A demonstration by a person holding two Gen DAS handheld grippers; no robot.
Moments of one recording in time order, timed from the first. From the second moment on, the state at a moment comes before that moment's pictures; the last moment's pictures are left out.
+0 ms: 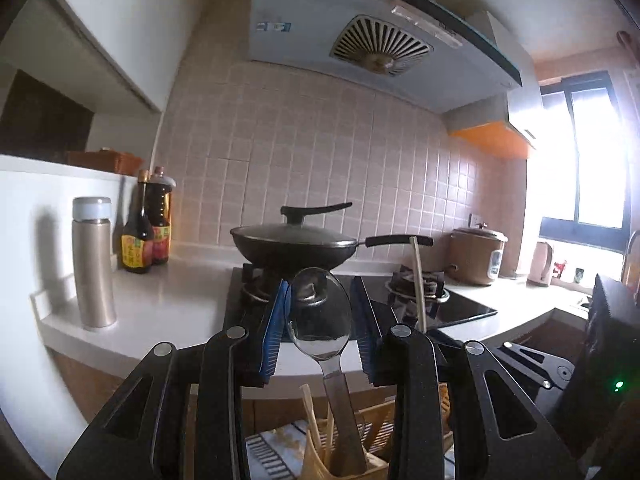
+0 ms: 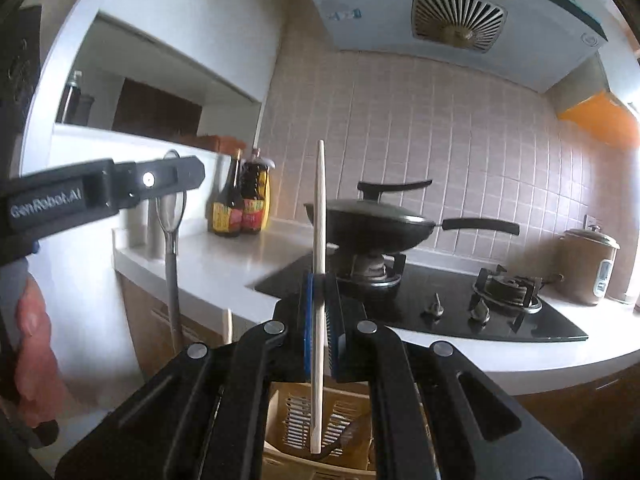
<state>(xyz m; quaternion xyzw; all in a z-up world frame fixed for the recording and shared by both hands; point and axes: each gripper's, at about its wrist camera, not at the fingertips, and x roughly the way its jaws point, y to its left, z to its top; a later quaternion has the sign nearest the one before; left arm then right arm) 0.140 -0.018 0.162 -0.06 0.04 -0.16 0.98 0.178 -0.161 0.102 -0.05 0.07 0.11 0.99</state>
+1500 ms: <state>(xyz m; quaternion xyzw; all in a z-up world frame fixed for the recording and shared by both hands) 0.085 0.009 0.142 -0.07 0.08 -0.20 0.97 0.063 -0.215 0.111 0.03 0.13 0.15 0.98</state>
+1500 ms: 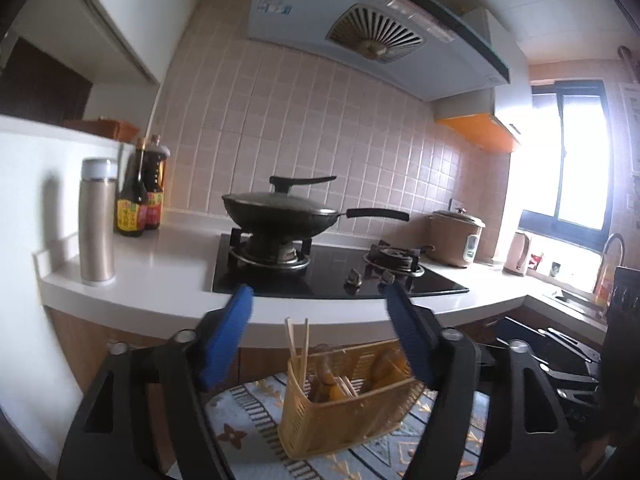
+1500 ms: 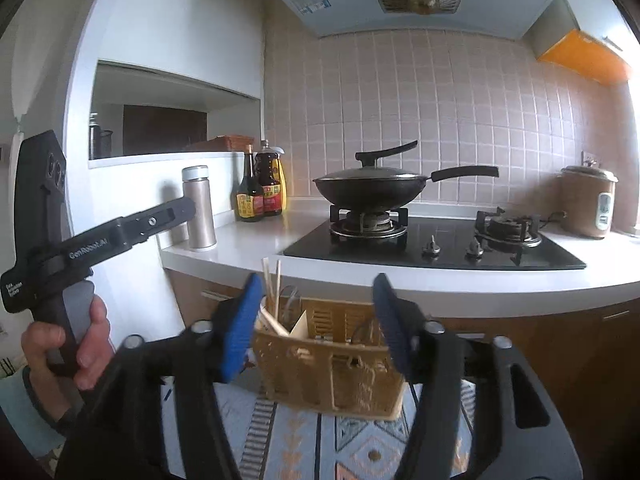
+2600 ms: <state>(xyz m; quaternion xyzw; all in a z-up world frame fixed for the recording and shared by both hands) 0.004 -0.005 0.001 0.01 0.11 0.00 0.99 -0.009 -0.235 -0.001 0.02 0.15 0.01 0.99</state>
